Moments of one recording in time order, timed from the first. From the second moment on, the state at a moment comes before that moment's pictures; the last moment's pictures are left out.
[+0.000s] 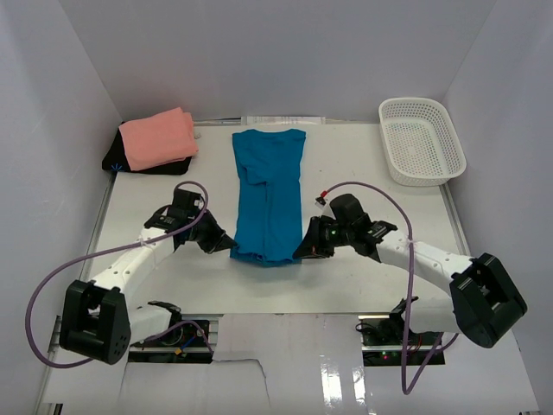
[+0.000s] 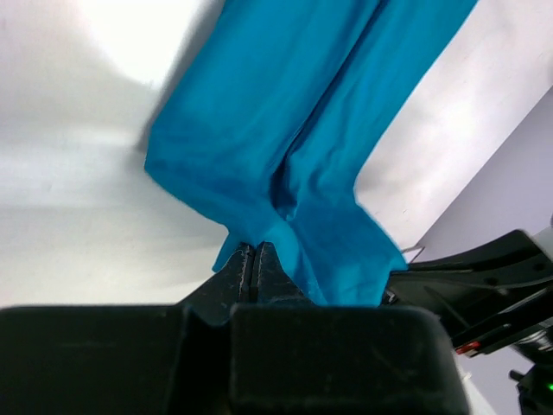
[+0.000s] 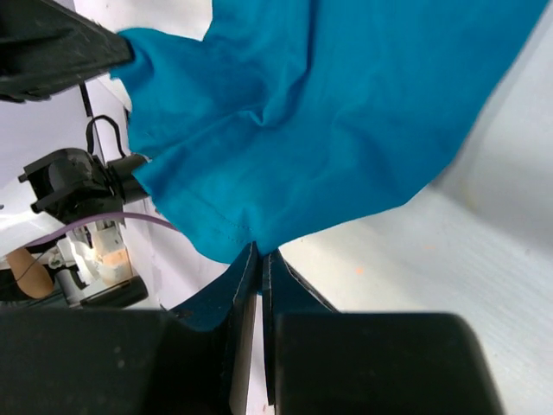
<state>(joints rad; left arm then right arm) -0.30 1.15 0.67 -0.55 0.38 -0.99 0.70 1.25 0.64 -0.14 -0.52 0.84</state>
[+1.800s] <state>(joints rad) -0.25 1.90 1.48 -0.50 0.25 -0.89 0.40 2.04 1.65 -0.51 -0.59 0.44</state>
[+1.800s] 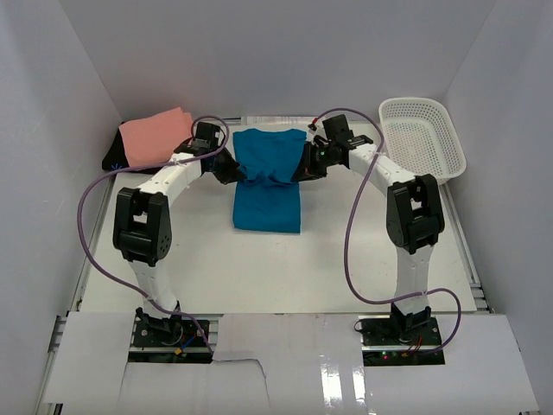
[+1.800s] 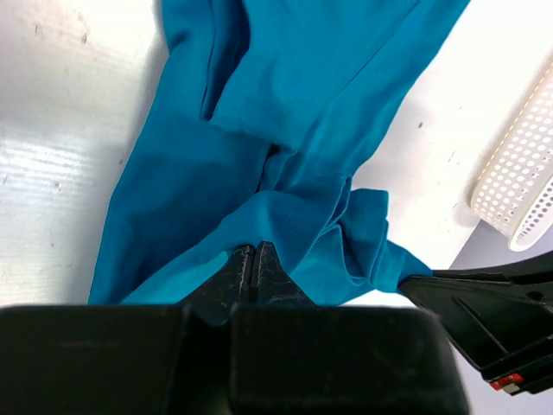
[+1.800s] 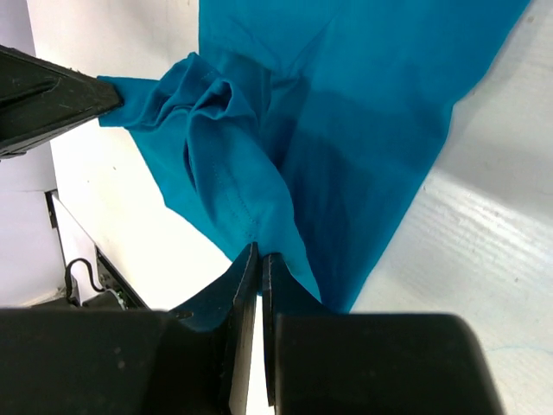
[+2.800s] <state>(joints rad) -0.23 1.89 1.51 -0.57 0.17 -0.78 0.39 1.95 1.51 -0.51 -0.51 0.39</state>
